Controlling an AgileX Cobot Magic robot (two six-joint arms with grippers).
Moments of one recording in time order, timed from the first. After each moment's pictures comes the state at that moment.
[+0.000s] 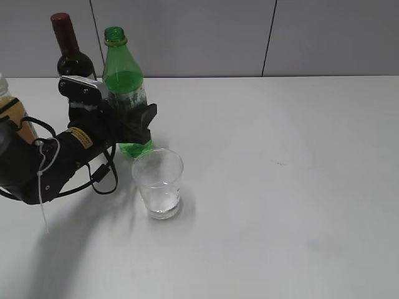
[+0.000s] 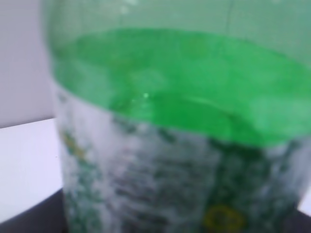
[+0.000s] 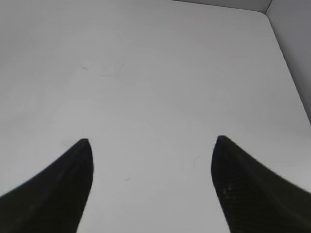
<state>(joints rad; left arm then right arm) -0.37 2.18 -0.83 0.10 -1.16 -0.06 0.08 0.00 -0.41 0.06 0.94 -0.11</state>
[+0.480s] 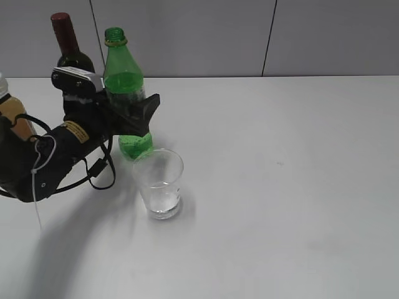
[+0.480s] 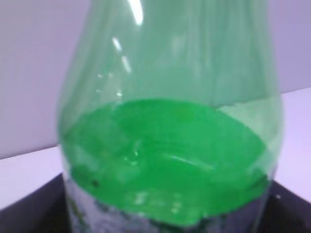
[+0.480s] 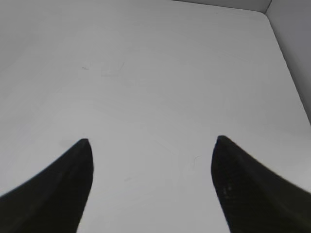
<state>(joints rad) -0.37 2.14 -0.80 0.10 -1.21 -0.04 0.08 0.00 -0.41 0.06 0.94 -0.11</state>
